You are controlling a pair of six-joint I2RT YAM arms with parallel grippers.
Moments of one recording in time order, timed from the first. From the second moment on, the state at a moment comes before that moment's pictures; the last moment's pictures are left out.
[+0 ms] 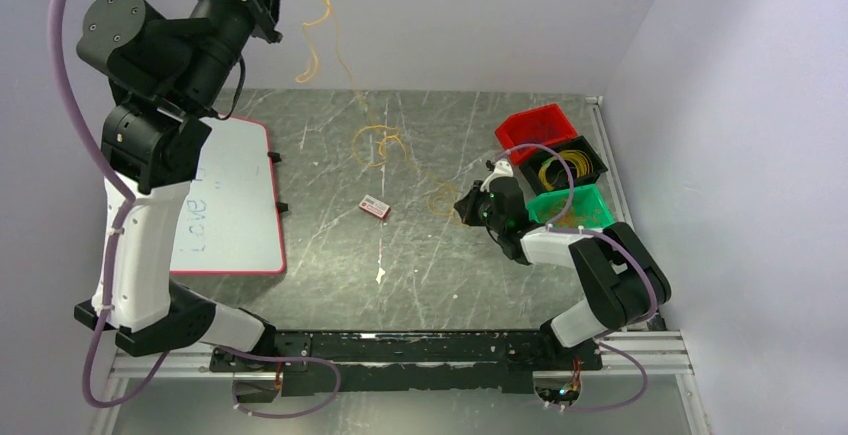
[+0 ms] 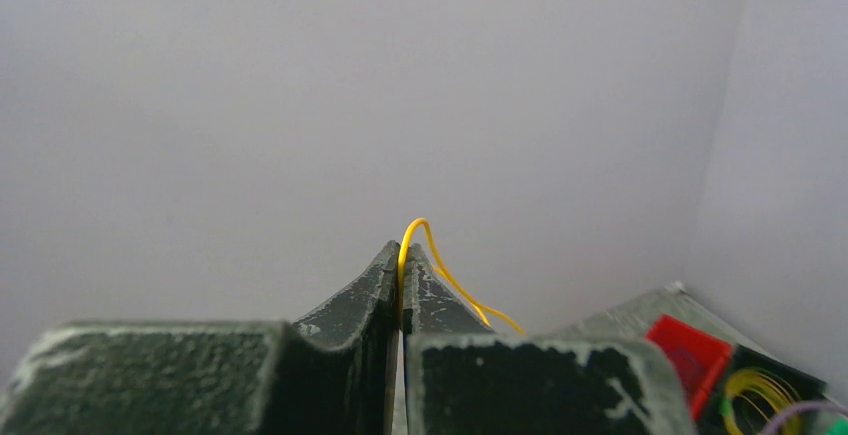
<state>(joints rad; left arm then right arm) -0.50 1.43 2.26 -0.47 -0.05 0.13 0.44 1.51 0.50 0.53 -0.06 0.48</state>
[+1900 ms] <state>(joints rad) -0.50 1.43 2.12 -0.37 -0.05 0.18 0.49 1.33 0.87 0.61 -0.34 0.56</state>
